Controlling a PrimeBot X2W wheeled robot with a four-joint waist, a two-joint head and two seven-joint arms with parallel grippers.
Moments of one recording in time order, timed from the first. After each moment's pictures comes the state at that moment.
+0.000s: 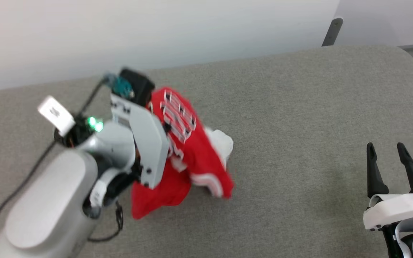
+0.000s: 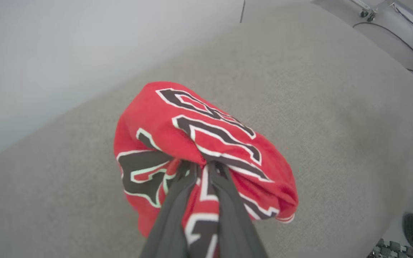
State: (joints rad) left arm -0.68 0.51 -0.55 -0.10 -0.69 0.15 0.84; right arm -0.17 -0.08 -0.14 0.13 0.11 0.13 -0.10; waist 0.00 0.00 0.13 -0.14
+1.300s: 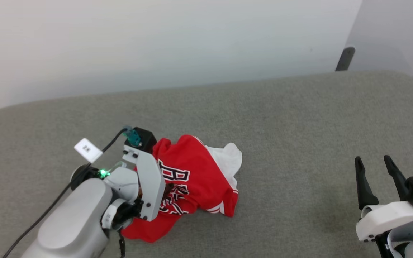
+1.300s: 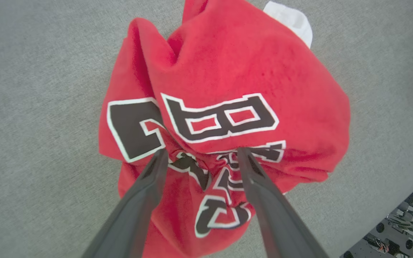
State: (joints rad) left arm -0.60 0.45 -0.65 0.33 -0.74 0.02 0.74; right arm -0.15 -0.10 -0.09 0.18 0.12 0.13 -0.09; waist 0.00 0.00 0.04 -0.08
